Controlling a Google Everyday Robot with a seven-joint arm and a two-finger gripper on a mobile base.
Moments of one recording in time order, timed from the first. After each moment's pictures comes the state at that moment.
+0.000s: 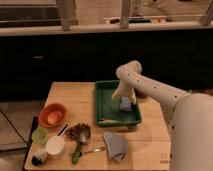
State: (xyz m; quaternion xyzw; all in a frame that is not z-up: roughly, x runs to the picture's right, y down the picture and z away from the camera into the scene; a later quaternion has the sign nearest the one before) arm 0.127 0.080 0.890 -0.25 -0.21 -0.57 0.75
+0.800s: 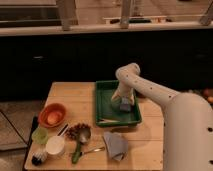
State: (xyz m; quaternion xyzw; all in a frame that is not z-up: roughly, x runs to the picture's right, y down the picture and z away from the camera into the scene) arm 0.127 0.095 0.921 -0.26 -0.22 -0.58 0.74
